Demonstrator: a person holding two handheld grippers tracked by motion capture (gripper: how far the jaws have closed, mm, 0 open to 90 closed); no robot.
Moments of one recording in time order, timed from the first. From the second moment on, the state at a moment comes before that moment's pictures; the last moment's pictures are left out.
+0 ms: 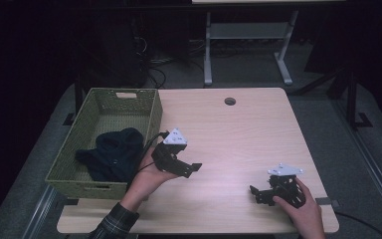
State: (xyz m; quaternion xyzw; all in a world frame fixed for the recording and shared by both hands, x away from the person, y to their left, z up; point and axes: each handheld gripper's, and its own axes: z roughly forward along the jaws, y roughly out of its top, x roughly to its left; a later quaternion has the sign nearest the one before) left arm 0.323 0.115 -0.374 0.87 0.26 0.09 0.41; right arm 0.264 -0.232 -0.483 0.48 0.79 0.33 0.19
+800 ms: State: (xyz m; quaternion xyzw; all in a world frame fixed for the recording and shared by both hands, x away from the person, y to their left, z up) left arm 0.343 0.133 -0.347 0.87 0.26 0.08 0.41; right arm 0.264 -0.232 -0.483 0.48 0.79 0.33 0.18
